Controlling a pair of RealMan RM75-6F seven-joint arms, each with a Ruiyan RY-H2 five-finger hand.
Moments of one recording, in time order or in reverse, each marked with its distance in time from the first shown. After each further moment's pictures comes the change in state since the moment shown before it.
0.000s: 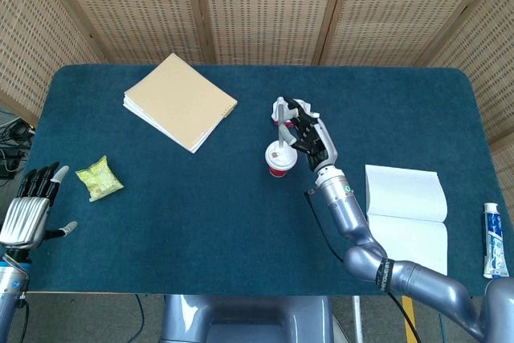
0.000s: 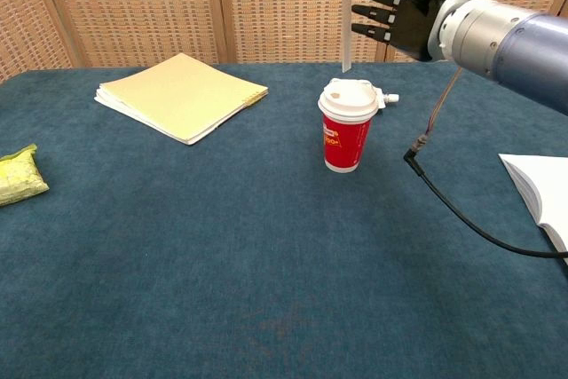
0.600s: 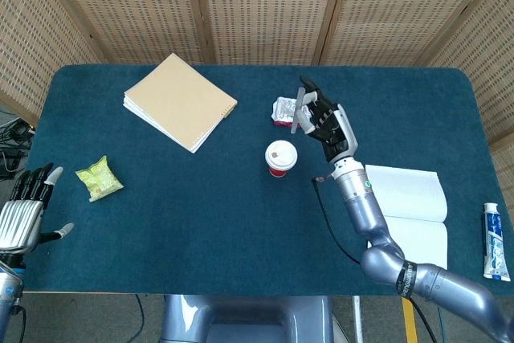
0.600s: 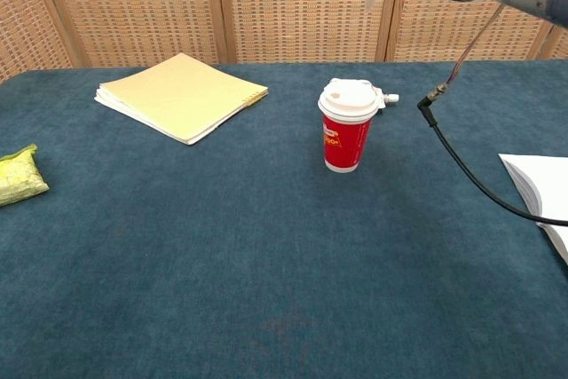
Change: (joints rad) left arm 0.026 0.024 0.000 -0.036 0.023 0.045 -0.005; right arm -0.050 0.117 0.069 -0.159 0.009 0.048 -0.029
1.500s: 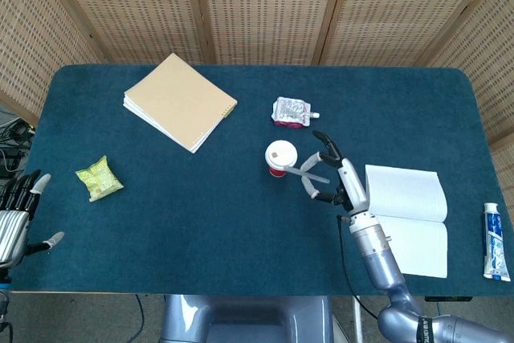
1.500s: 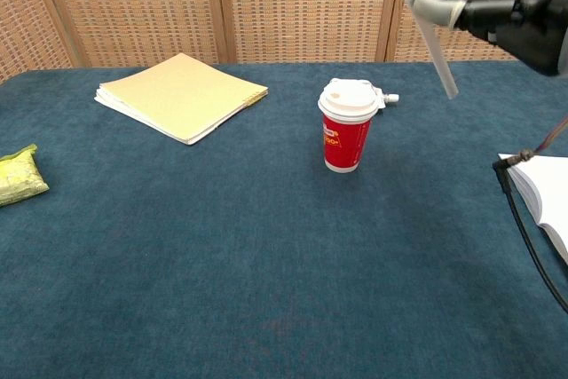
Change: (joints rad) left arm 0.059 0.072 0.029 -0.077 0.049 0.081 -0.026; right arm -0.221 0.074 -0.249 -0.212 -0.207 0.231 -0.504
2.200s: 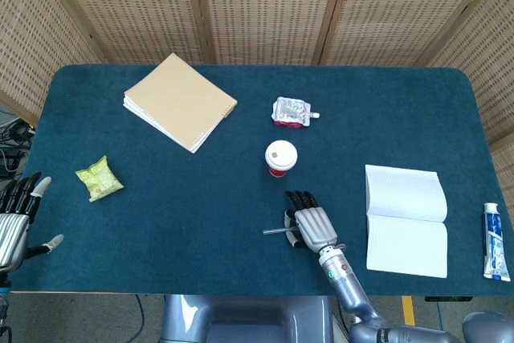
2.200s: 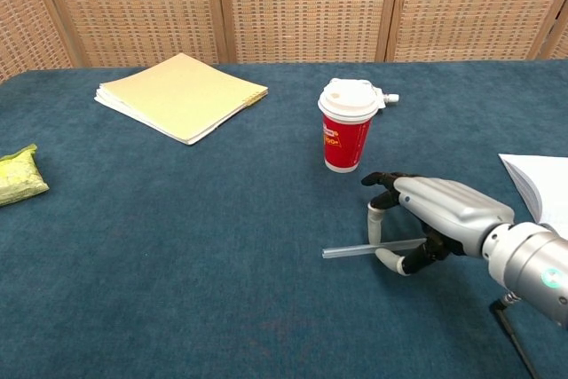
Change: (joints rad) left arm 0.014 0.008 0.010 -0.016 0.021 0.025 0.024; right arm 0.022 -0.307 -0.297 0.352 0.004 -0.032 -0.866
